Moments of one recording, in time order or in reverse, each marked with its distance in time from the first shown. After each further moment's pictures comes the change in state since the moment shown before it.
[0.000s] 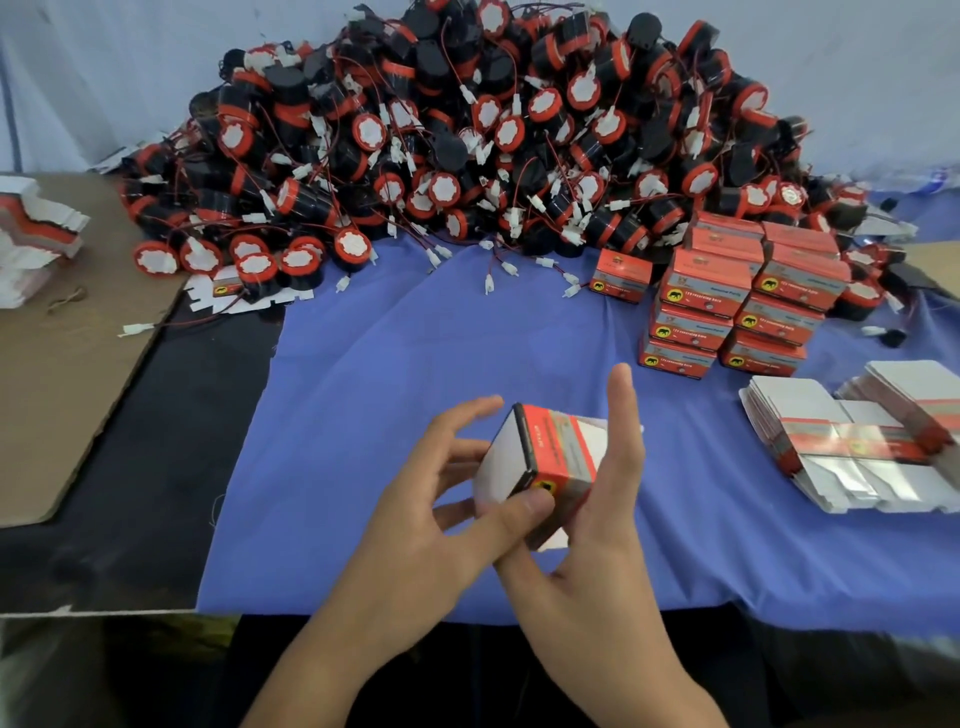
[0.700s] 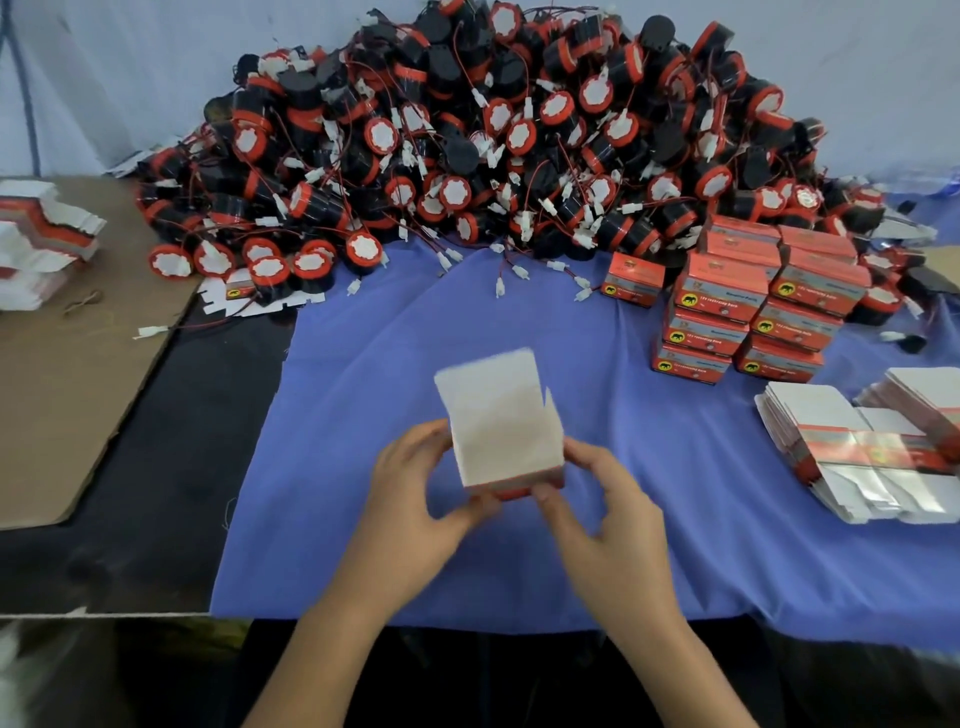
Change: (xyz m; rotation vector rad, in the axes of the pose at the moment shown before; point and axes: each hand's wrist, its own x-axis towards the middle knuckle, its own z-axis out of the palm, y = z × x) left_hand 0.032 -0.067 -0.025 0.497 0.157 -0.026; right_hand 0.017 0.069 -0.016 -0.404 0.163 0.156
